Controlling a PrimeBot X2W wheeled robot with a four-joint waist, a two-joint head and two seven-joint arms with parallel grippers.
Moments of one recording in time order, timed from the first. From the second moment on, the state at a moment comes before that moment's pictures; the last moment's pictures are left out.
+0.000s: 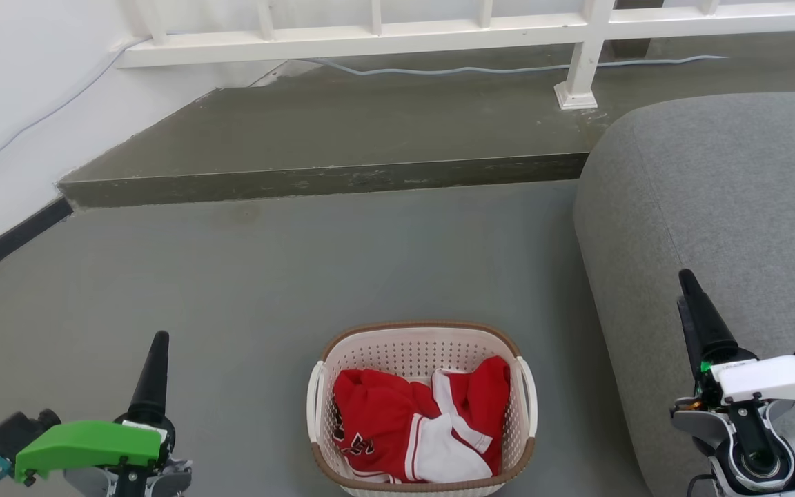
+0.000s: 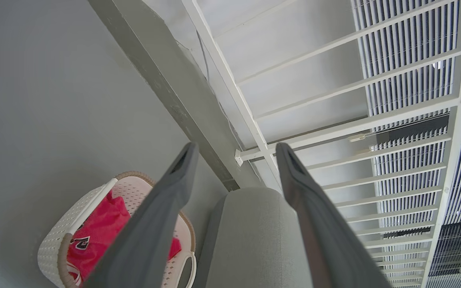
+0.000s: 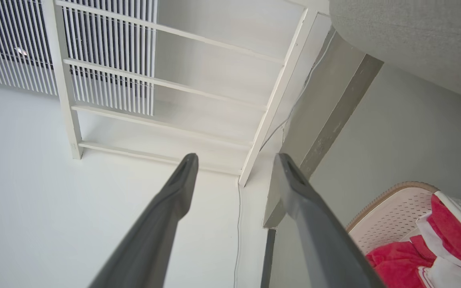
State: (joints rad) left arm -0.02 0.05 -0.02 0.25 -1.32 -0.12 0.00; right arm -0.01 -0.09 0.03 0.21 1.39 0.12 0.00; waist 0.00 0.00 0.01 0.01
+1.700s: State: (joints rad) left arm -0.06 0.05 -0.13 0.13 -0.57 -0.09 -0.16; right arm -0.09 -0.18 0.25 0.17 0.69 0.04 -0.16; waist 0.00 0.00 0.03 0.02
